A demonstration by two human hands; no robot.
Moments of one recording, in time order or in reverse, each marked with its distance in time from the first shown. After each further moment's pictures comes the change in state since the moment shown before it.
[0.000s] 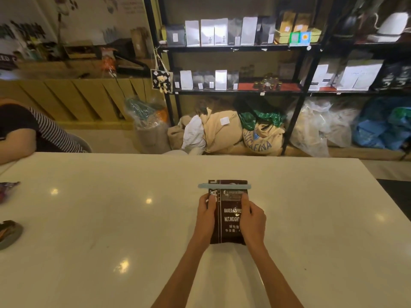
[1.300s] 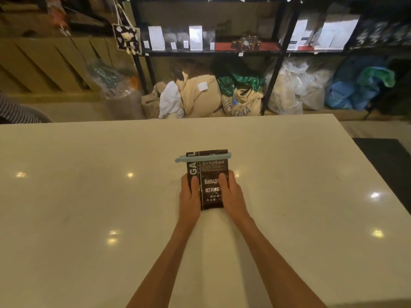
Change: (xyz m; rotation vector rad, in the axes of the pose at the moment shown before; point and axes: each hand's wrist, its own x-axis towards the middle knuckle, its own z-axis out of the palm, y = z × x) left_hand -0.029 -0.053 -0.012 0.229 0.055 0.198; right_hand -0.028 0.049 -0.007 0.013 -0.303 -0.068
